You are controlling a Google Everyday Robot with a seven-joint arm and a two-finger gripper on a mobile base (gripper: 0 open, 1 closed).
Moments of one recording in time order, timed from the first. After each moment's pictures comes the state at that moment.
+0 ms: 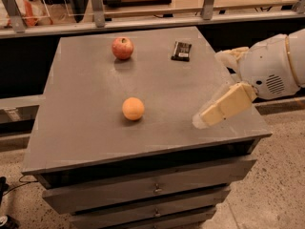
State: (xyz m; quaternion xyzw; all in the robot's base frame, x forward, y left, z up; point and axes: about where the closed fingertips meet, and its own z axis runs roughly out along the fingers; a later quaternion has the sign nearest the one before) arm 0.450 -0.120 0.960 -0.49 0.75 0.20 0.39
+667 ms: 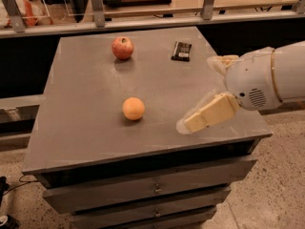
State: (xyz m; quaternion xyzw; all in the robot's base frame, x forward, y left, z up) arm 0.446 -0.099 0.952 -0.47 0.75 0.19 0.42
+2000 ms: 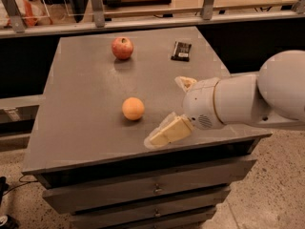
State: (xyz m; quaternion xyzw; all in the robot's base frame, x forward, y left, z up) arm 0.468 -0.038 0.881 -0.49 0.73 0.19 0.43
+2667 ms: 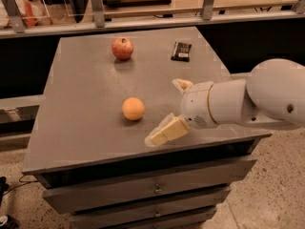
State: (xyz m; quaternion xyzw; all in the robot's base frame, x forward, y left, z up) arm 0.490 -0.039 0.857 -0.50 0.73 0.19 0.44
